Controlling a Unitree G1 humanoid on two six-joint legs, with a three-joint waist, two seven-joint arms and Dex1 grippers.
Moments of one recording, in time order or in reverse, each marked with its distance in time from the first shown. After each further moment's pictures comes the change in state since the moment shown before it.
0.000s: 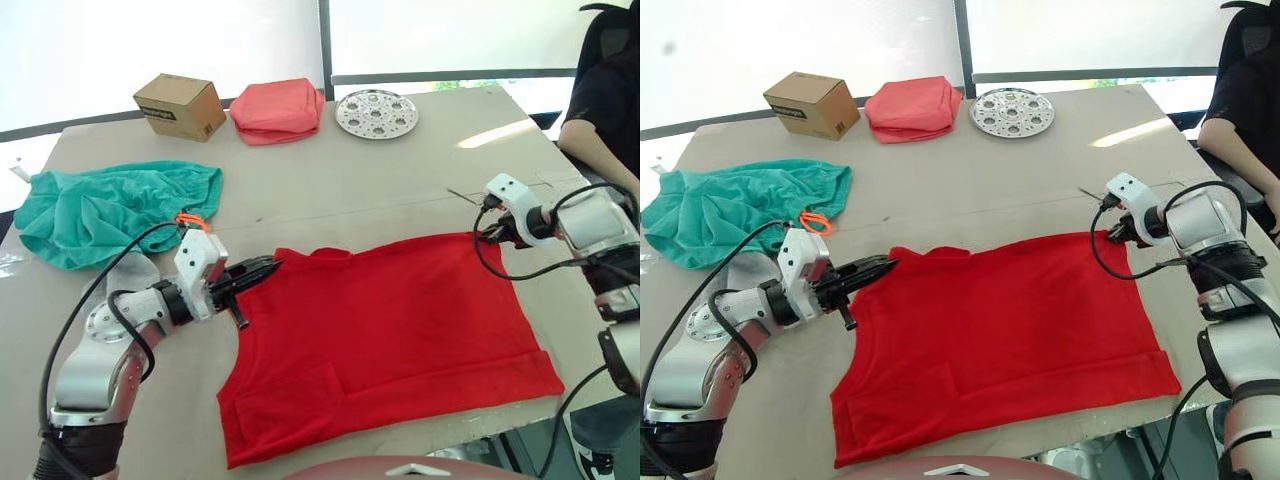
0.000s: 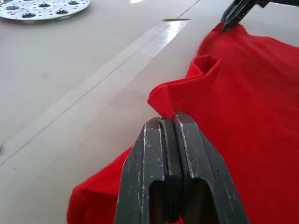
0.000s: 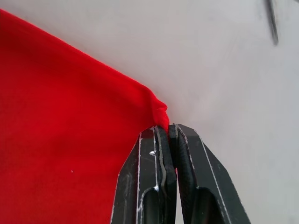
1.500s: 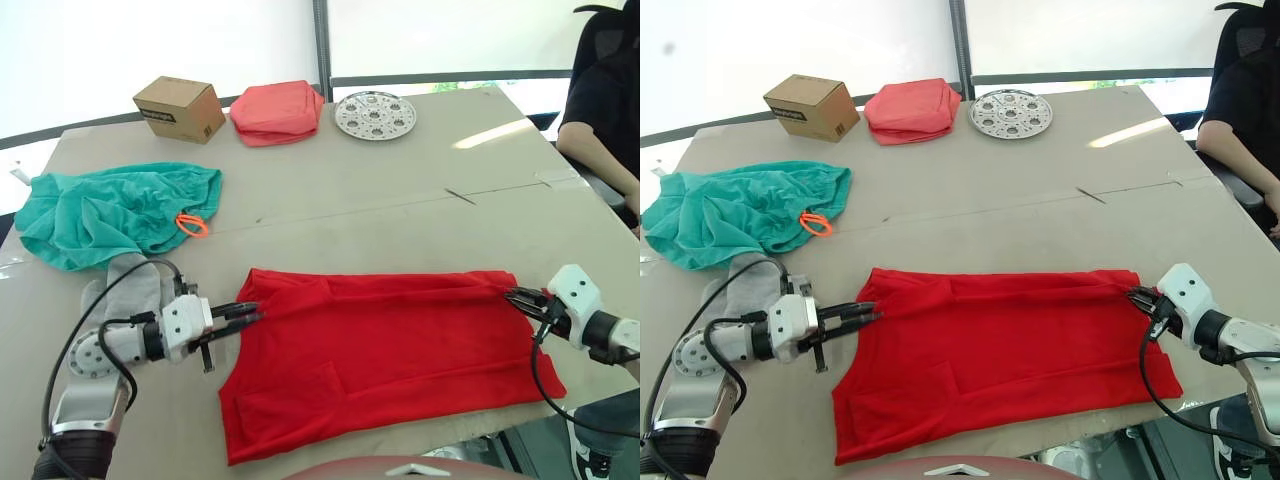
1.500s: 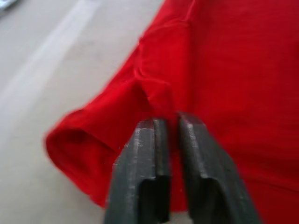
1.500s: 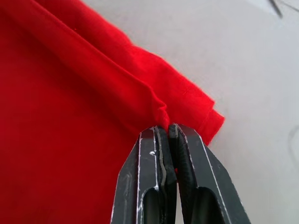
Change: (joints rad) left arm 0.115 0.032 -0.039 0.417 0.146 -0.719 -0.362; right arm 0.999 -0.002 -0.524 -0.630 0.225 -0.623 -0.137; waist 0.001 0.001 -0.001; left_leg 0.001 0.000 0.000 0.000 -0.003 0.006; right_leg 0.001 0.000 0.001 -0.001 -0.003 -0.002
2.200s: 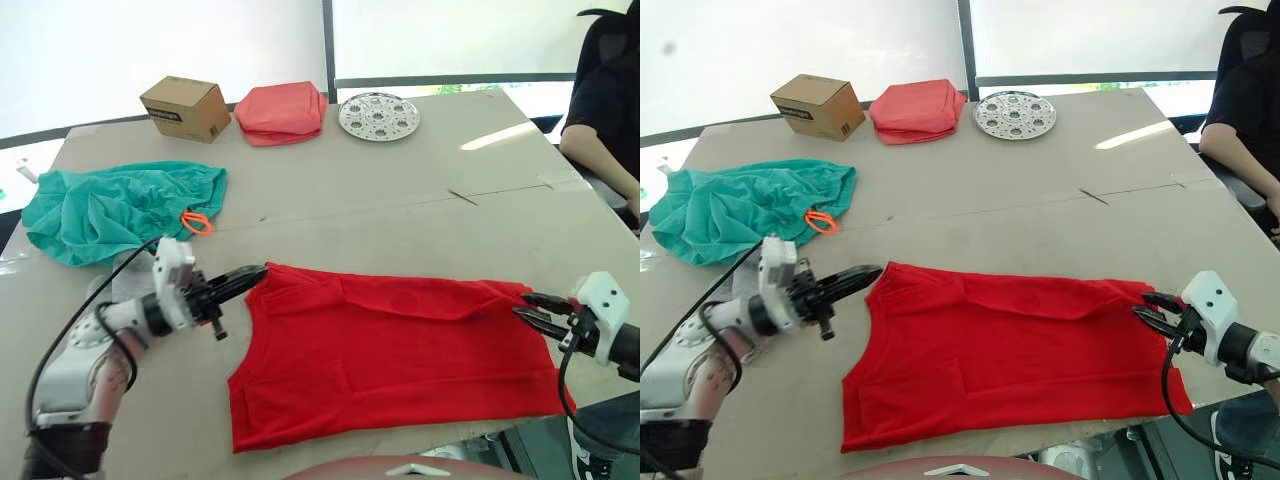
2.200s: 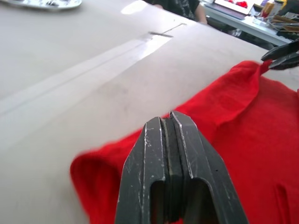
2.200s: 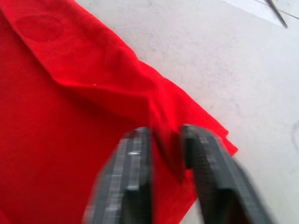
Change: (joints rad) left arm -0.093 0.007 0.047 -0.277 -0.351 0.717 0.227; right arm 0.128 -0.048 -0.124 -0.136 0.156 0.100 0.058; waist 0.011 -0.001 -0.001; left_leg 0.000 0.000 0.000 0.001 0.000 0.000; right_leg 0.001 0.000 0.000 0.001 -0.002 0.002
